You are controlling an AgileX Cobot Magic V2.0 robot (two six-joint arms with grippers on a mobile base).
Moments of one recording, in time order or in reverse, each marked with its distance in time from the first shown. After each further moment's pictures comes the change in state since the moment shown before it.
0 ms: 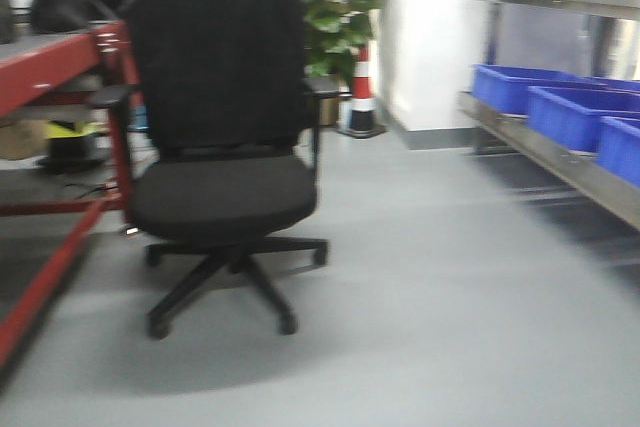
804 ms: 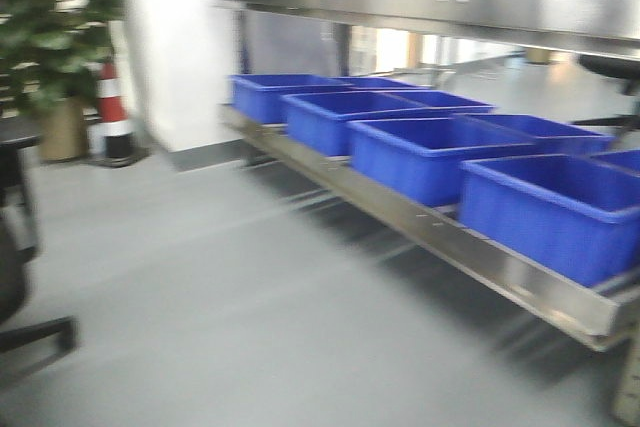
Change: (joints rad) left arm 0.000 0.000 0.000 0.000 0.000 0.000; right arm 0.000 0.000 0.000 0.000 0.000 -0.002
